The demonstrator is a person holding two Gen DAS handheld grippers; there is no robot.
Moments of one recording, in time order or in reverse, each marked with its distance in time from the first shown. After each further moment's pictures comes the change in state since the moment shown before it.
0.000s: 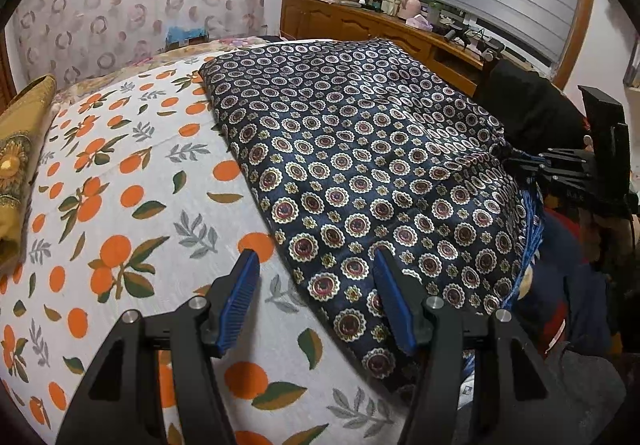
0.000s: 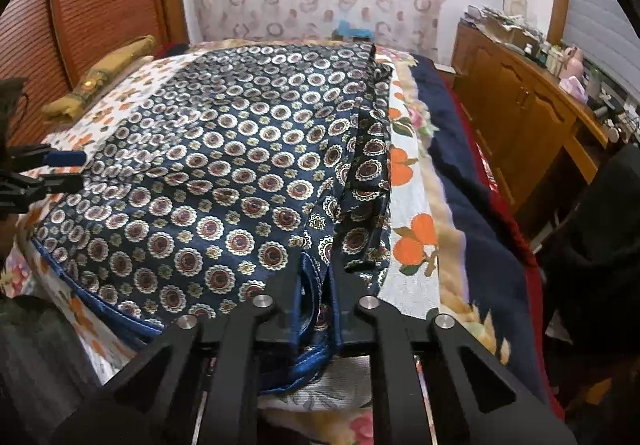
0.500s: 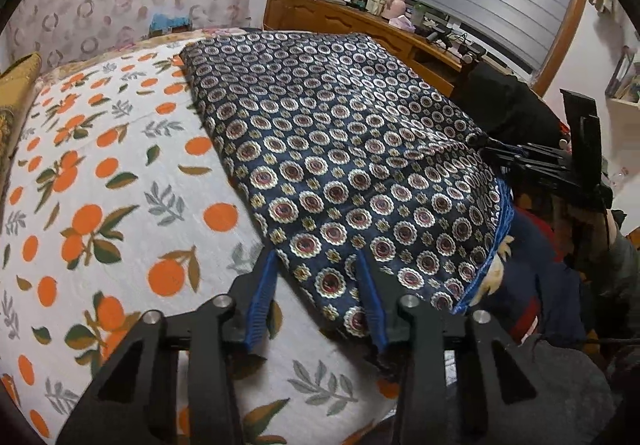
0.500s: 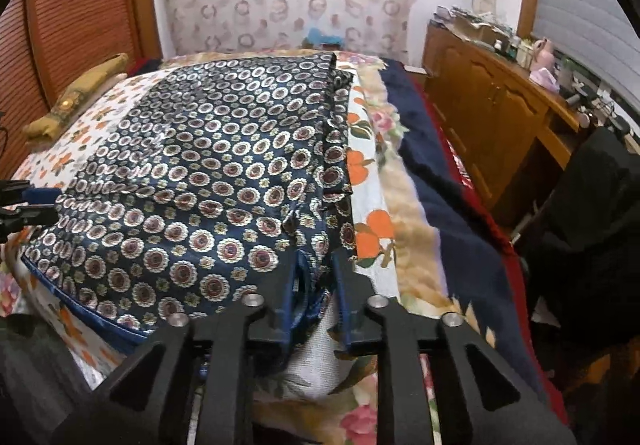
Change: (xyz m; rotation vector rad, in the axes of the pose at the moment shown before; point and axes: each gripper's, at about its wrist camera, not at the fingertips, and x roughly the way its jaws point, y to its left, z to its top) left arm -0.004 -0.005 -0.014 -0.033 0.013 -0.103; right arm -0.012 -0.014 -0.004 0.071 -0.020 -0.085
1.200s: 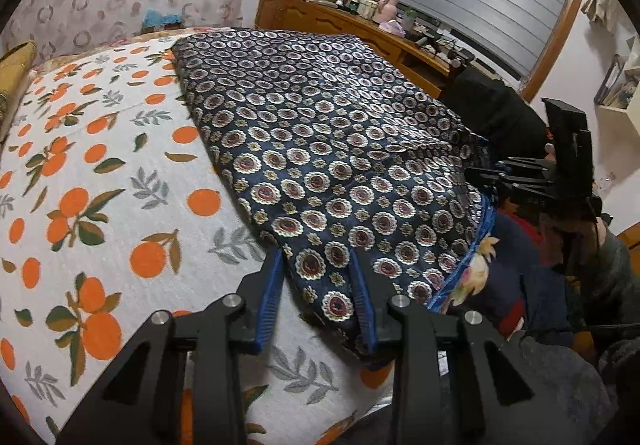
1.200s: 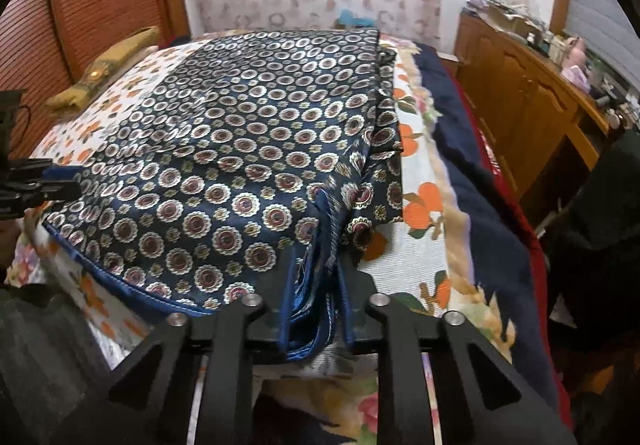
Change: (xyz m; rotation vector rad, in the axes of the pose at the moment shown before) left arm -0.004 -0.003 -0.010 -0.021 -0.007 -0.074; right arm 0.002 0.019 -0.011 -0.062 0.069 0.113
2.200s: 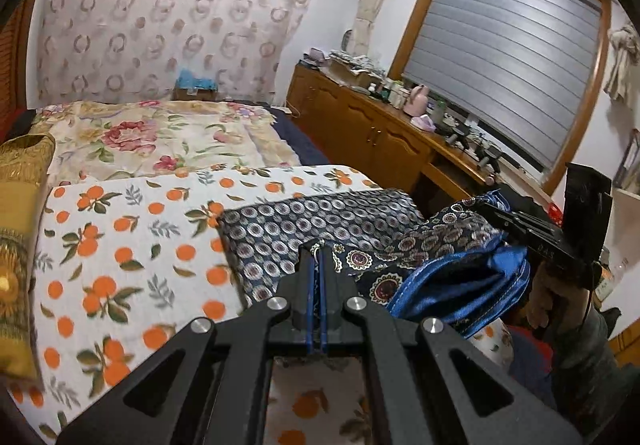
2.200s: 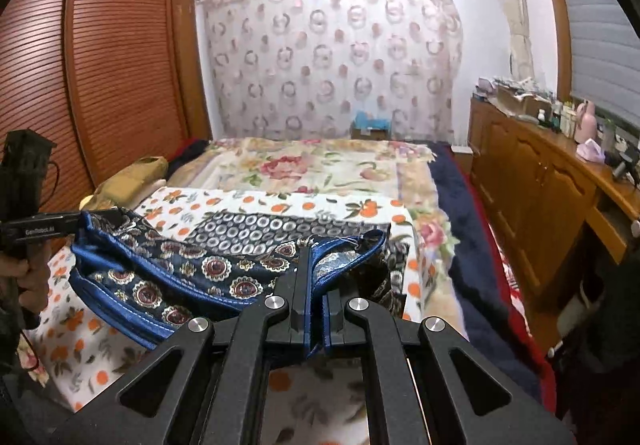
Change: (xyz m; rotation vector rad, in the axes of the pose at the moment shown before) left arm -0.019 0.063 0.143 -0.092 -0.287 0.078; right arm -0.006 -0.024 0.143 0.008 -0.372 0.076
